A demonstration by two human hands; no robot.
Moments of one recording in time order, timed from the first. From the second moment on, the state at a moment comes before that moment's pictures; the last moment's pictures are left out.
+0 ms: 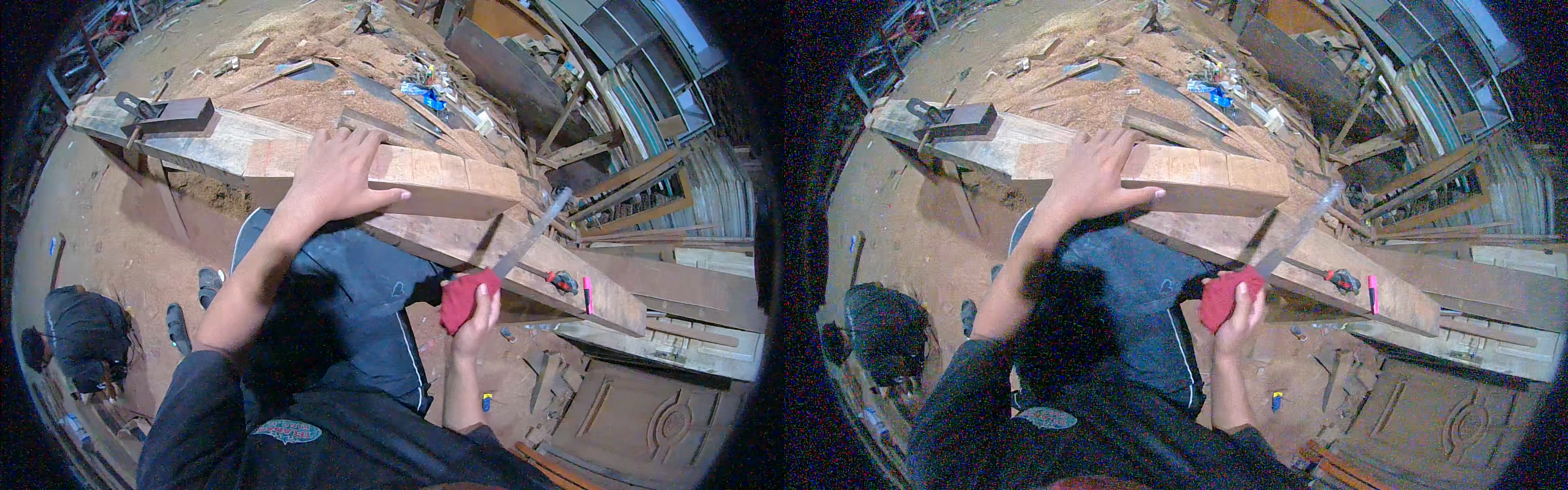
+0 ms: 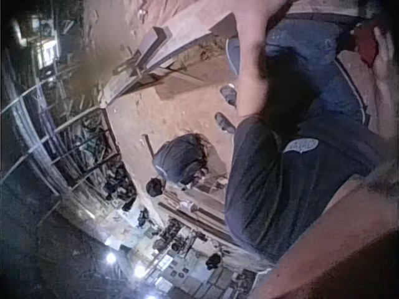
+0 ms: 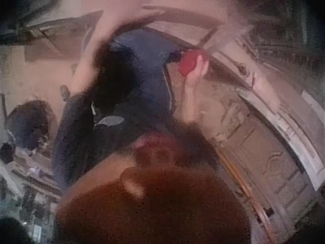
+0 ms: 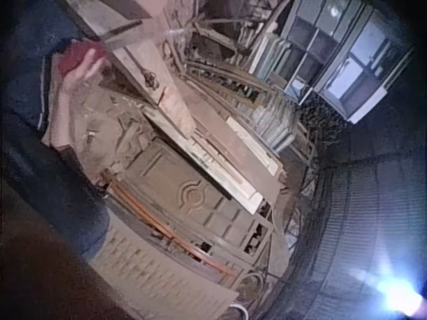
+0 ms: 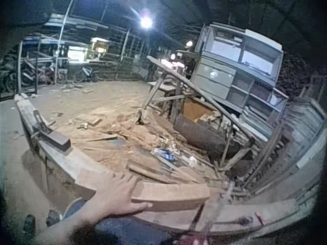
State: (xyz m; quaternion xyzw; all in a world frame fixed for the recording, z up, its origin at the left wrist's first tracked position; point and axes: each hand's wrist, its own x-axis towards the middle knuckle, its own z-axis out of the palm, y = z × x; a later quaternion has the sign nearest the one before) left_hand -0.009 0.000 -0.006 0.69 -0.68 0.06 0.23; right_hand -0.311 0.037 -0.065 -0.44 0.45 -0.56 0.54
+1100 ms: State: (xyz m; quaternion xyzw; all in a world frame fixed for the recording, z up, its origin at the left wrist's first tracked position) left_hand 0.105 0.076 -0.048 0.66 -0.39 -0.16 0.62; right_hand -0.349 0.040 -0.120 -0.59 0.49 -0.45 0.45
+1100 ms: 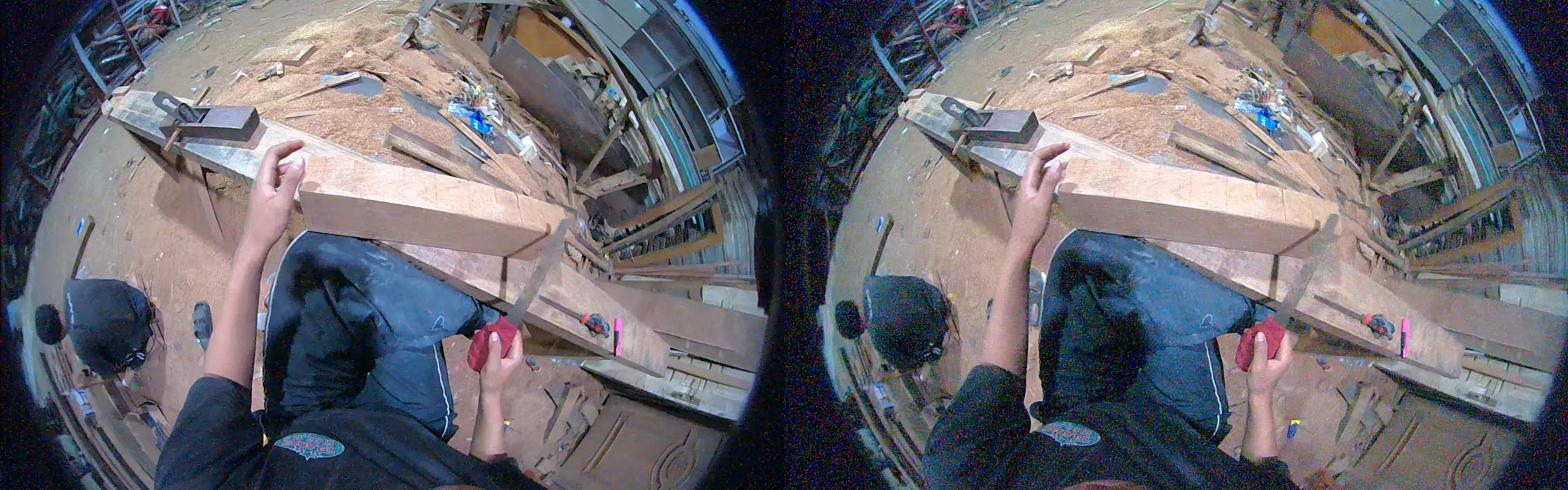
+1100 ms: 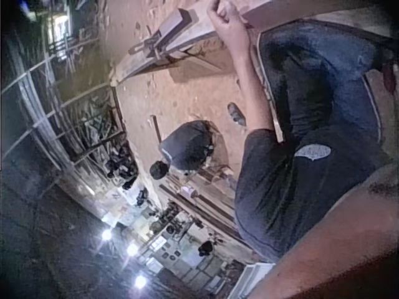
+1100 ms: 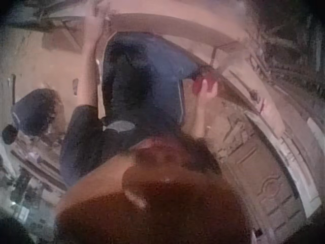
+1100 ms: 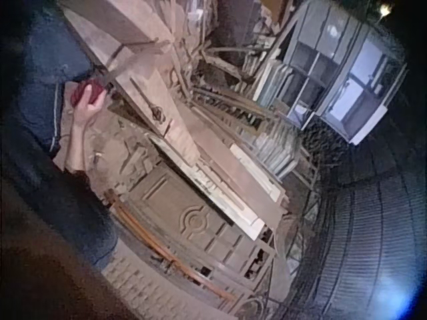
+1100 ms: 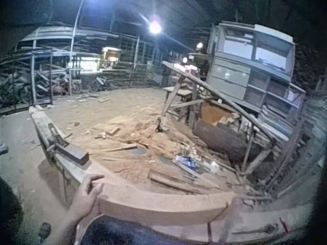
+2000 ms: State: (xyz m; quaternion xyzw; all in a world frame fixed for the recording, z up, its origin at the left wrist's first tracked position) left_hand 0.034 0.044 0.019 0.71 -0.68 -0.01 0.18; right_hand -0.380 0.056 -0.098 -0.33 0.48 -0.61 0.54
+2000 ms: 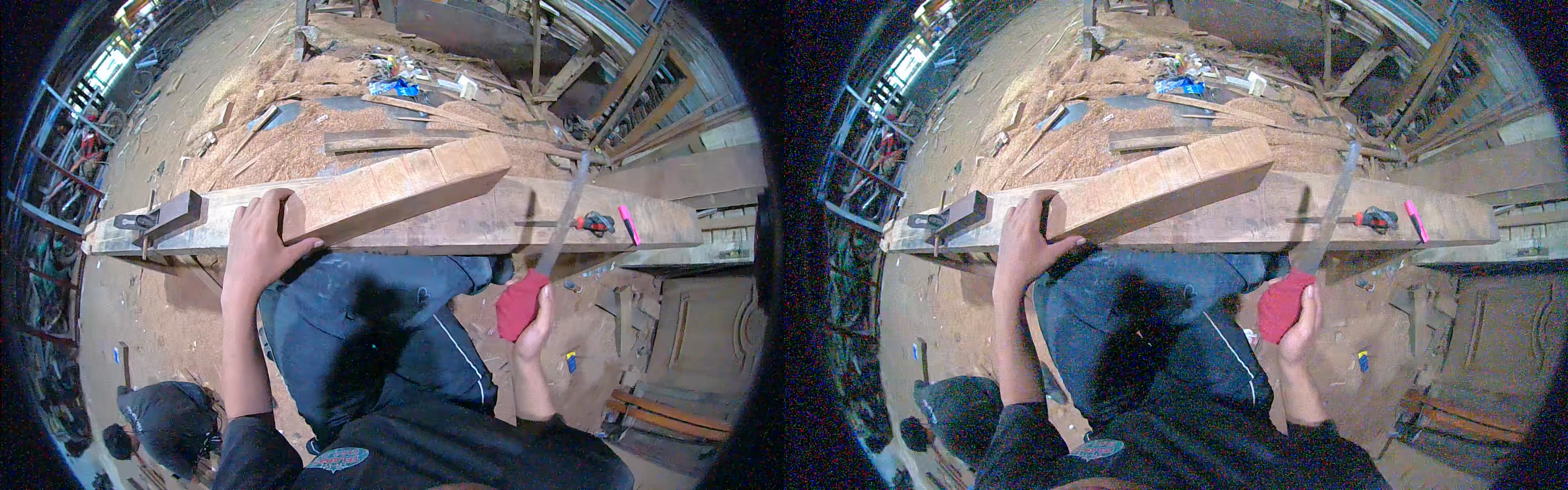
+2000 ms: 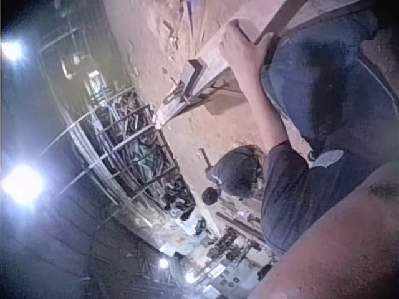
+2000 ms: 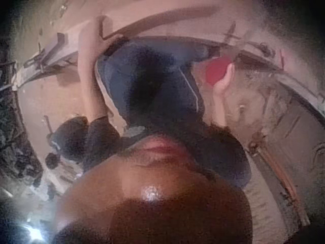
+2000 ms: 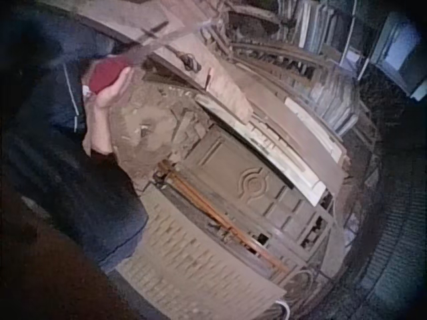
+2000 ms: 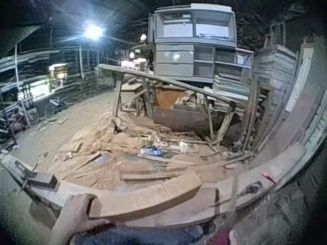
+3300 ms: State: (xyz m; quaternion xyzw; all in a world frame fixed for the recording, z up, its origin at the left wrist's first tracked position) left_hand -0.021 0.114 -0.055 0.74 -0.61 0.19 0.20; right_hand -0.356 0.025 -0.066 -0.43 0.47 -0.56 0.53
